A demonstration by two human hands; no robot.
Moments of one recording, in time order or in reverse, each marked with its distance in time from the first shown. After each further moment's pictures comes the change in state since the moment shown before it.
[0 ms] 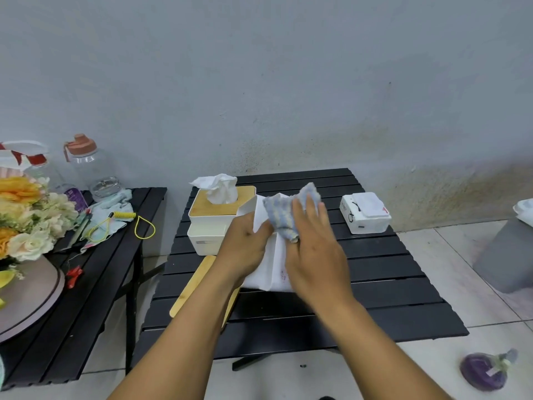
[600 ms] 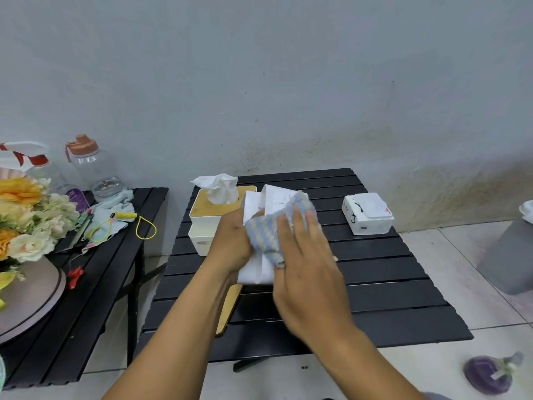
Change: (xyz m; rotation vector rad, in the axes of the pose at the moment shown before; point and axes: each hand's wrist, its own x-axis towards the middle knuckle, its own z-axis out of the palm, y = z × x) left_hand 0.005 0.005 -0.012 -0.185 0.033 -0.031; right_hand -0.030 -0.014 0.001 -0.188 0.026 -0.183
